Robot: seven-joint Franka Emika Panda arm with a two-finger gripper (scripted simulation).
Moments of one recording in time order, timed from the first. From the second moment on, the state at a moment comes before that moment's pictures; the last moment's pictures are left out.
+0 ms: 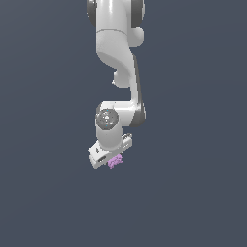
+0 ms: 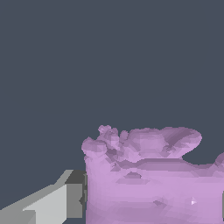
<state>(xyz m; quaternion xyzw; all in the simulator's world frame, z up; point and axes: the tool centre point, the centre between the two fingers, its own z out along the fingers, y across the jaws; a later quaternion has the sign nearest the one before) 0.059 -0.048 0.040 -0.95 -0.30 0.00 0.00</state>
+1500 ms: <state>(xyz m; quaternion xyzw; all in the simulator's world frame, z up) 0.122 0.097 0.146 -0.95 -0.30 0.00 0.00</state>
